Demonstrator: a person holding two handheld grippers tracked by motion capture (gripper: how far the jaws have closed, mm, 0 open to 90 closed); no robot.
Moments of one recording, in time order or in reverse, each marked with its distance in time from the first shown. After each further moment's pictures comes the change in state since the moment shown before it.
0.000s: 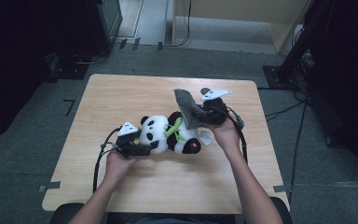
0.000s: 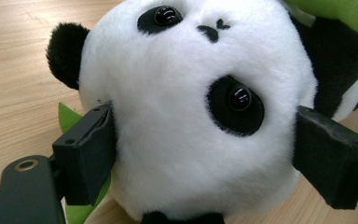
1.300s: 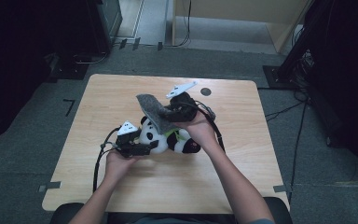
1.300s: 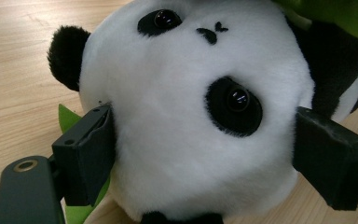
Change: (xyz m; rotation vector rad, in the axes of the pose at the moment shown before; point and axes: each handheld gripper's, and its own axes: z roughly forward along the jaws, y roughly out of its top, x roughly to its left) left arm 0.001 0.001 -0.001 -0.009 -0.004 -0.006; right arm 0.067 0.061 0.034 0.045 0.253 -0.100
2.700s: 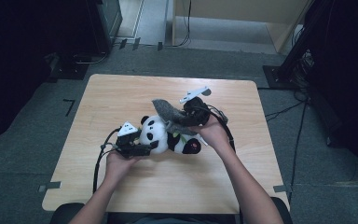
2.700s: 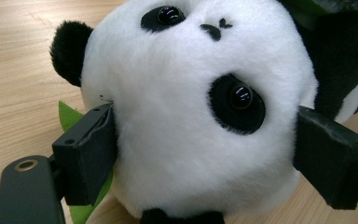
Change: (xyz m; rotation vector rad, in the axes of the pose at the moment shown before) left arm -0.001 -0.003 0.001 -0.003 0.010 0.002; right arm -0.025 -0.037 -0.012 0.095 -0.034 0.039
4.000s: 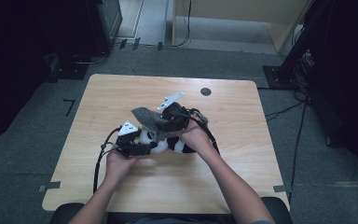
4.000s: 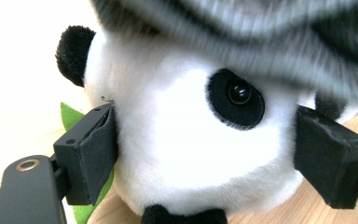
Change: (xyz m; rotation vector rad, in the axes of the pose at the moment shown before) left arm 0.000 0.002 0.000 0.012 0.018 0.000; right arm 0.038 0.022 0.039 0.026 0.018 -0.131
